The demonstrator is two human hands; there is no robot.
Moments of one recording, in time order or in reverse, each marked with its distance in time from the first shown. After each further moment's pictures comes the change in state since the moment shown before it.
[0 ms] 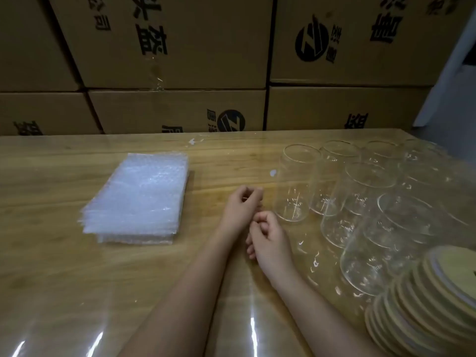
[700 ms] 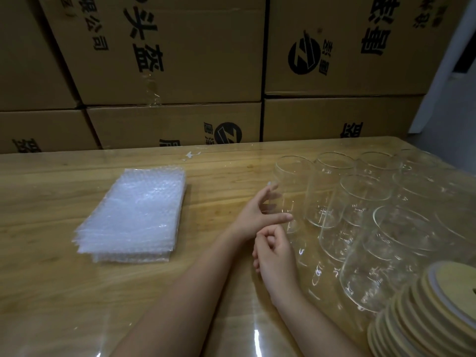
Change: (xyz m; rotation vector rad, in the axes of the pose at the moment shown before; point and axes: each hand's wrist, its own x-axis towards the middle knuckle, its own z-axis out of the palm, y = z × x) left_hand 0.019 0.007 0.019 0.003 -0.400 0.058; right_hand 0.001 0.000 -0.005 0.082 0.110 -0.001
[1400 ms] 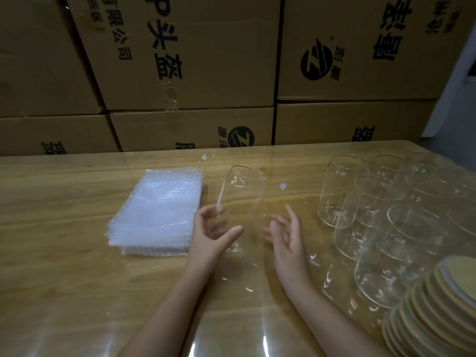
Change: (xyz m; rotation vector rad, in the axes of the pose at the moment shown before) left_hand -0.109 -0.010 -0.060 -0.159 0.517 0.093; right_hand -0.002 -0.003 0.007 0.062 -0.044 -0.199
